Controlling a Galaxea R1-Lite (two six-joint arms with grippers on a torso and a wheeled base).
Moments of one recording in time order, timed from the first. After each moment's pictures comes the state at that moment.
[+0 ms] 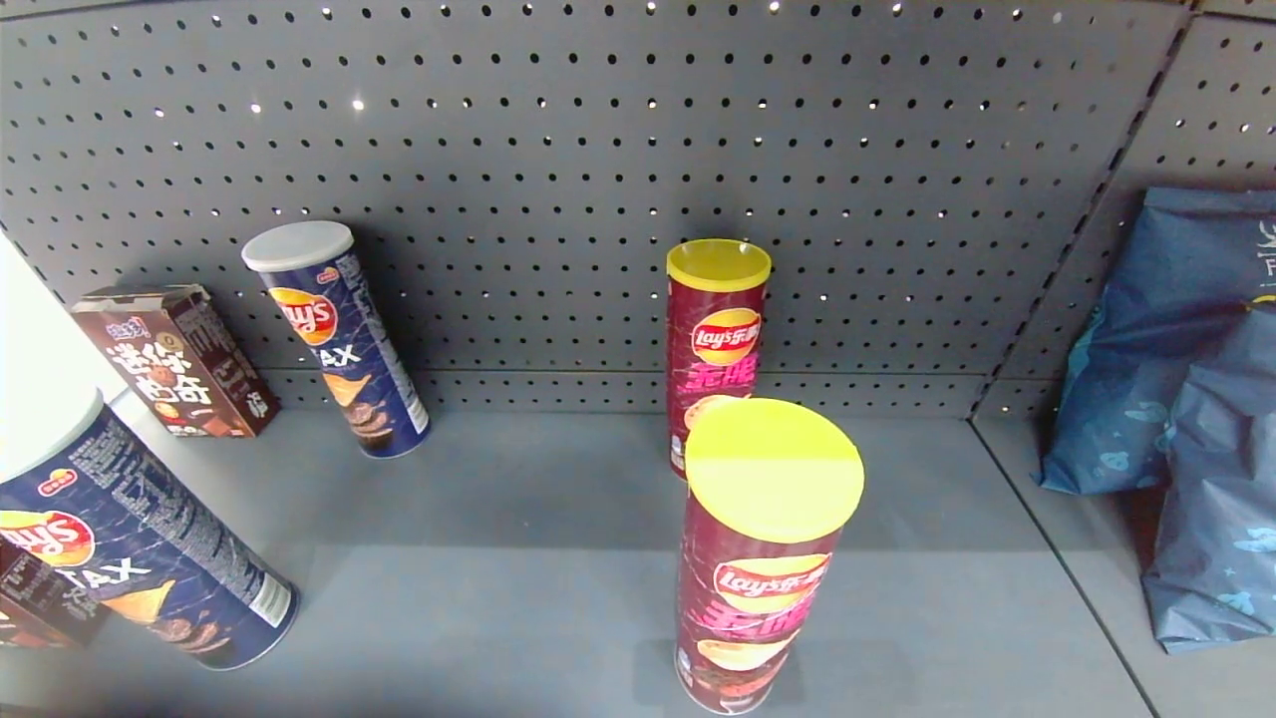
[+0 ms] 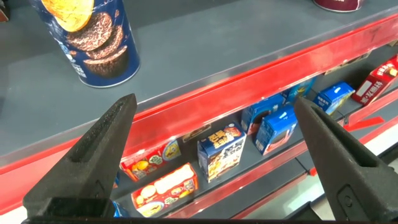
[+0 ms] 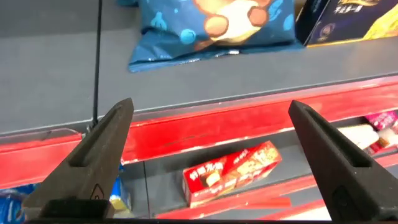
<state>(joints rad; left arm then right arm) -0.63 0.04 -0.07 0.11 0.14 0.05 -0.30 0.05 -0.01 0.00 0.01 -0.03</state>
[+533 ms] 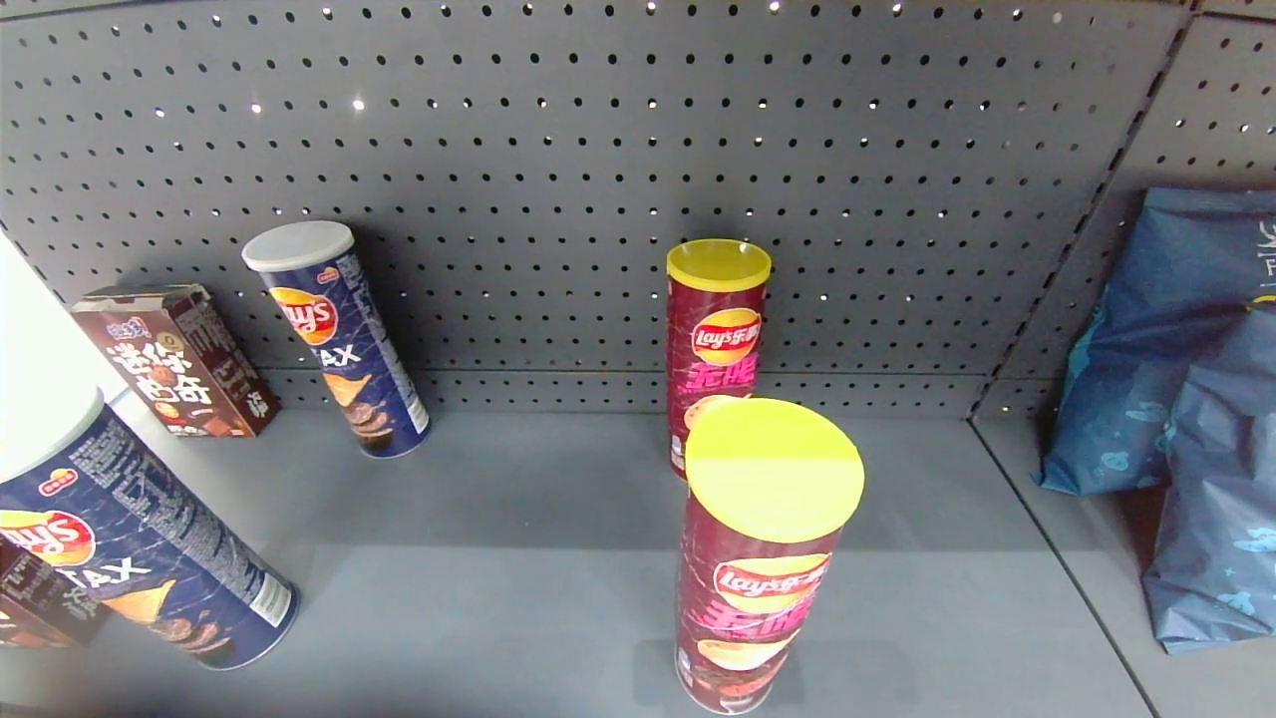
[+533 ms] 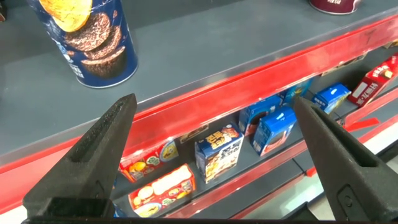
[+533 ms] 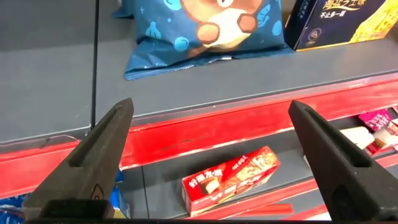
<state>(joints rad) -0.64 0.04 -0.07 0.11 0.13 0.04 -0.32 0.00 0.00 0.00 0.00 -0.01</state>
